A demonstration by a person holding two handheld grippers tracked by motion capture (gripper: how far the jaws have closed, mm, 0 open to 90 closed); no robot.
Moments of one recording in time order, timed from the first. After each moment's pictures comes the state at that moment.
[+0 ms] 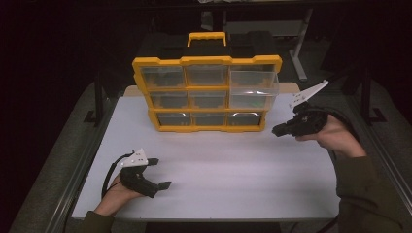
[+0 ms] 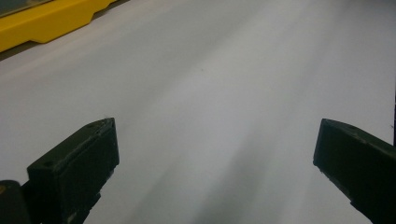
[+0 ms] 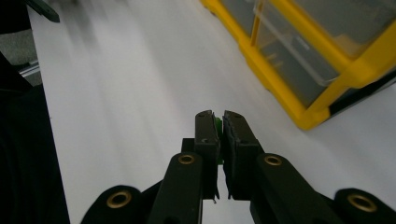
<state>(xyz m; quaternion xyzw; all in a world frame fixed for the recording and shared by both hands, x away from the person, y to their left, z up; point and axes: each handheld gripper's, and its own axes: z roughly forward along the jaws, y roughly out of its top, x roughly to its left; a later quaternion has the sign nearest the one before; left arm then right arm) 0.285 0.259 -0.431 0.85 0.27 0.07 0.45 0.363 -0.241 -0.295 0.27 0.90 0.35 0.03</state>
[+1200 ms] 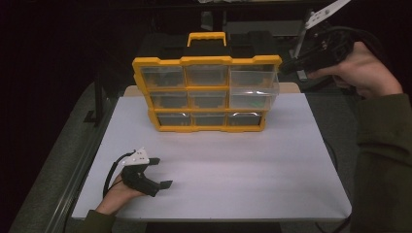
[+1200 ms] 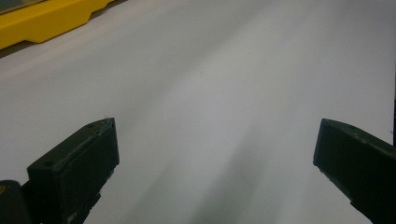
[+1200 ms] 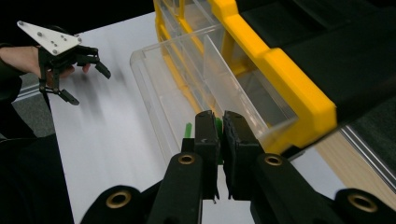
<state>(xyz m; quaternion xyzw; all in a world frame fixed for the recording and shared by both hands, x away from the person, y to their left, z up) 0.288 0.256 -0.431 0.85 0.28 0.06 0.44 0.393 -0.226 -0.132 0.24 0.89 0.37 0.10</state>
